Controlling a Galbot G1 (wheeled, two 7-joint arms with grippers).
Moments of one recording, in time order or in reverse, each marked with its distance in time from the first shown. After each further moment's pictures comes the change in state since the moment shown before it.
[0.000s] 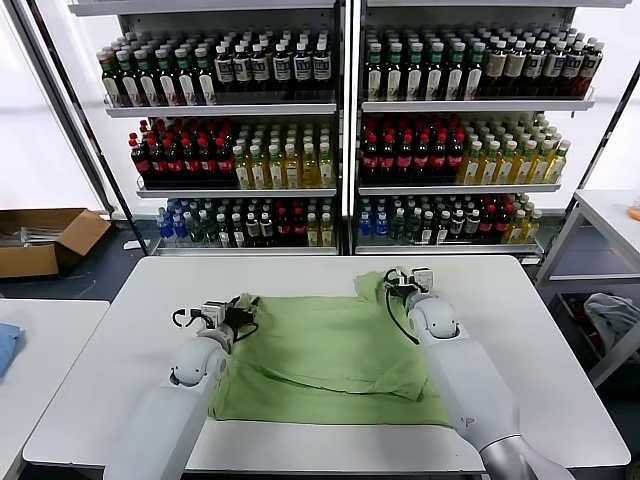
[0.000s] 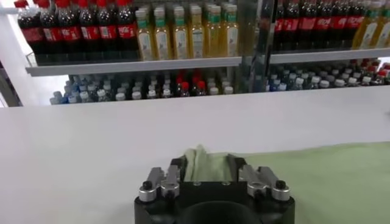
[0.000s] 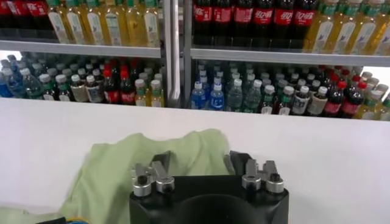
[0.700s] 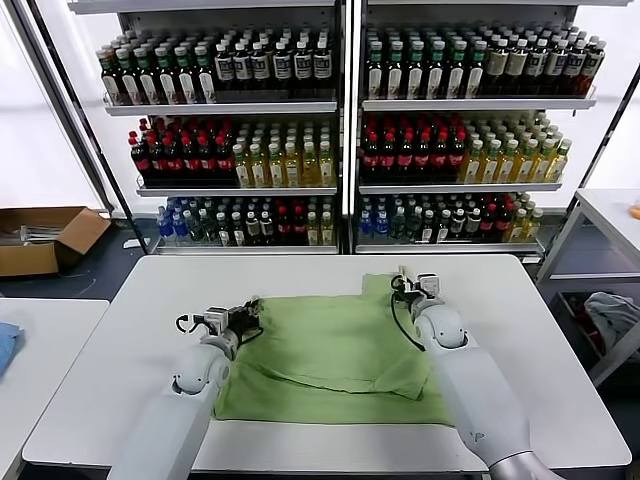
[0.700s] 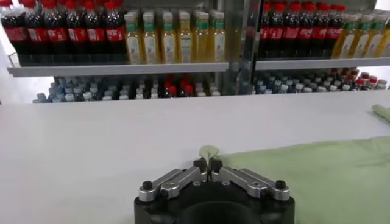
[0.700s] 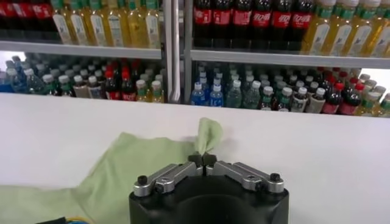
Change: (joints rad) left arm 0.035 -0.006 -0.021 -0.041 0.025 -0.092 0.034; right arm -0.078 -0.033 0.036 0.182 0.024 0.044 0.001
